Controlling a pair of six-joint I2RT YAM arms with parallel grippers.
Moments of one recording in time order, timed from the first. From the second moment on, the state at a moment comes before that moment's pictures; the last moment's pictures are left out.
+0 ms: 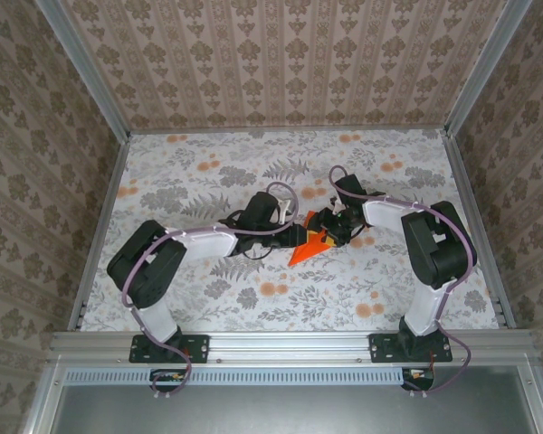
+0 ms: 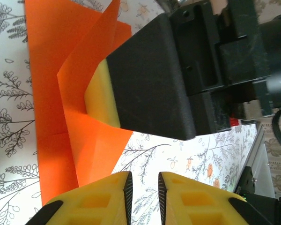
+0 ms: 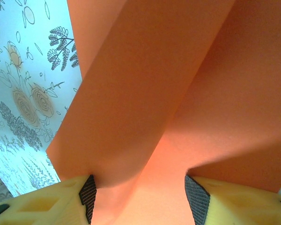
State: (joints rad) left arm -0.80 1.74 0.91 0.13 0.50 -0.72; right arm 0.31 1.83 1.02 -0.42 -0.48 0.75
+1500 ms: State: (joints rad) left arm -0.80 1.87 0.96 0.01 0.44 -0.71; right arm 0.33 1.88 1.08 -0.51 -0.44 0.75
